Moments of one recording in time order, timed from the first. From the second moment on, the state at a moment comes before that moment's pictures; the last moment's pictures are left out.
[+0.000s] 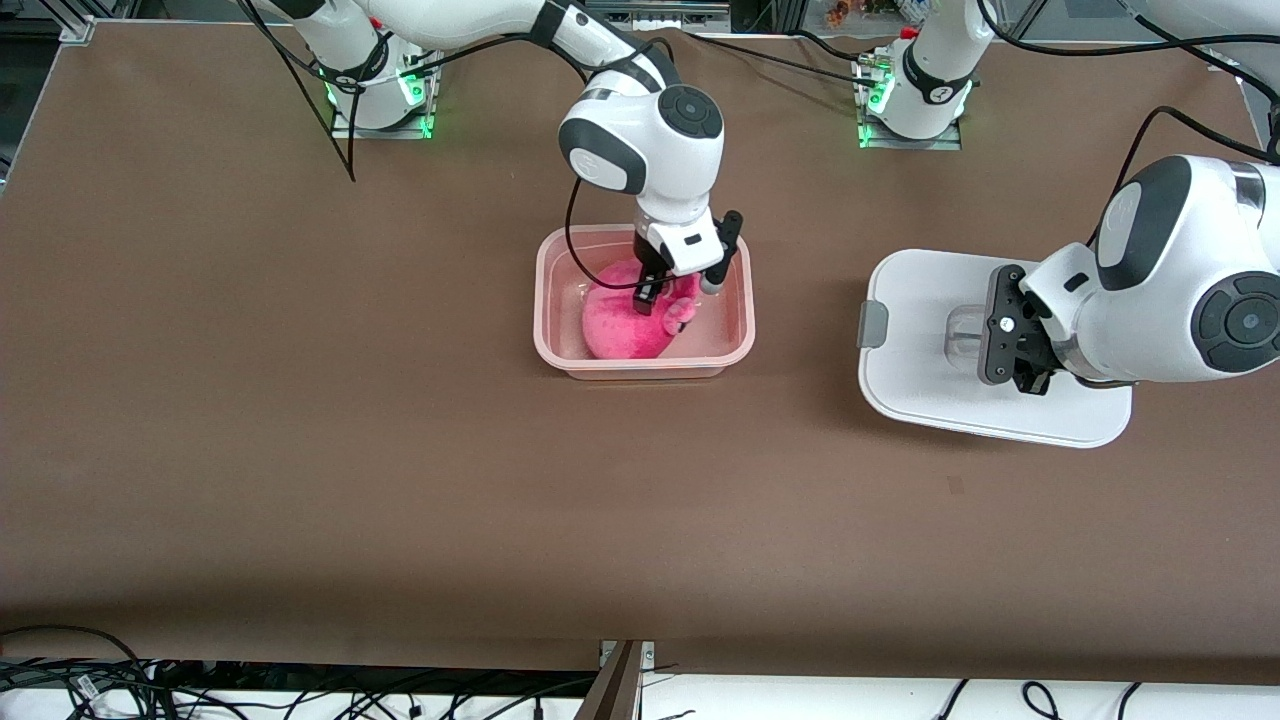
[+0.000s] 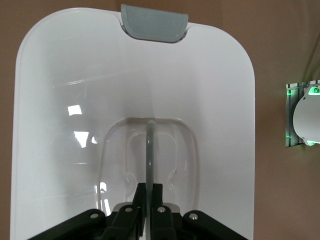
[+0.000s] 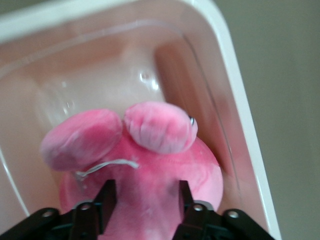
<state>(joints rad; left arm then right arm) 0.09 0.44 -0.26 -1.37 0.13 1.47 1.52 0.57 0.70 0.47 -1.40 -0.55 2.03 -0.03</state>
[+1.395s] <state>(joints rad) -0.07 0.45 -0.32 -1.36 -0.05 1.54 1.40 0.23 0.23 0.09 -1.36 0.05 1.62 0.10</state>
